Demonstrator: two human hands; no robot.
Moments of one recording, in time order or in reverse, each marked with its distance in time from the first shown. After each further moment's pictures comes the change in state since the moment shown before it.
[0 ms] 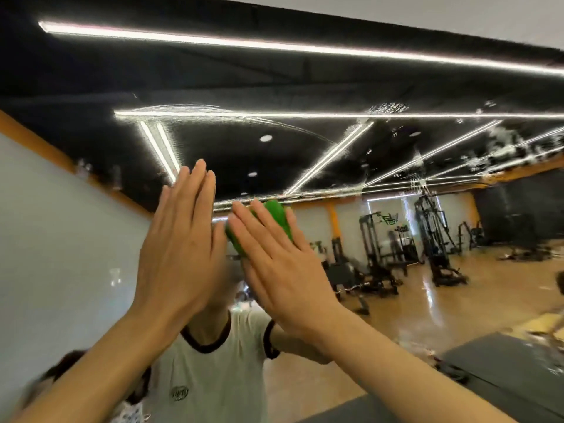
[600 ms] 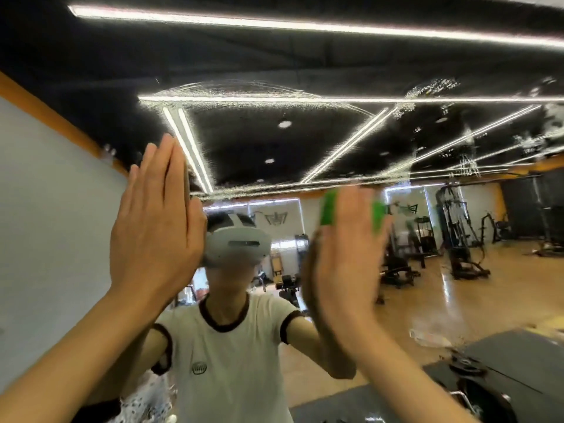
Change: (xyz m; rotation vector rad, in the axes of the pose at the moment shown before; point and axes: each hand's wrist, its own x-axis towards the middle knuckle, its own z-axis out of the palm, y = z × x) left_hand -0.022 -0.061 -0.038 0.089 0.027 -0.121; right_hand -0.010 -0.036 0.010 0.057 0.233 0.685
